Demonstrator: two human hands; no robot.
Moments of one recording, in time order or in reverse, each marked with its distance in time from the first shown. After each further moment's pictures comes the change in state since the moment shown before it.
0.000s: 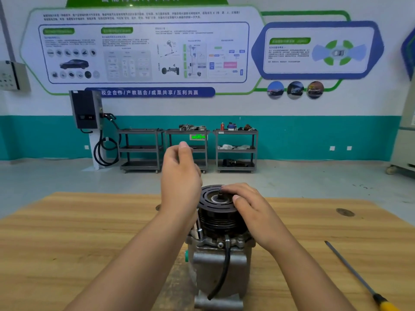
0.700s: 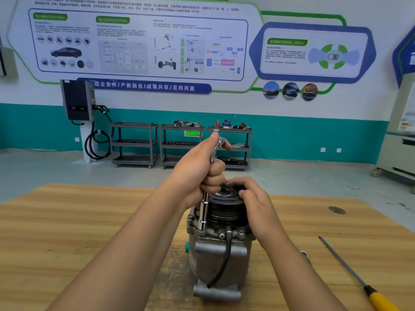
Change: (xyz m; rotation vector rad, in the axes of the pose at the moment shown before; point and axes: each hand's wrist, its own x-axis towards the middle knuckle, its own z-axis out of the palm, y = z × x) left_hand 0.020 0.000 -0.008 -0.193 -0.679 -0.287; right_hand 0.003 0.003 0.017 0.256 0.185 0.051
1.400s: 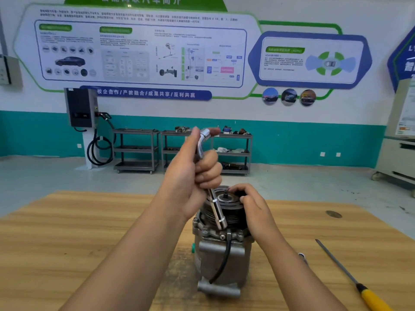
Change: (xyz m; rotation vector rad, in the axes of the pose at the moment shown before) left_hand -0.039 0.028 0.006 -0.438 -0.079 0.230; right_hand -0.002 -0.005 0.002 -0.044 0.036 0.042
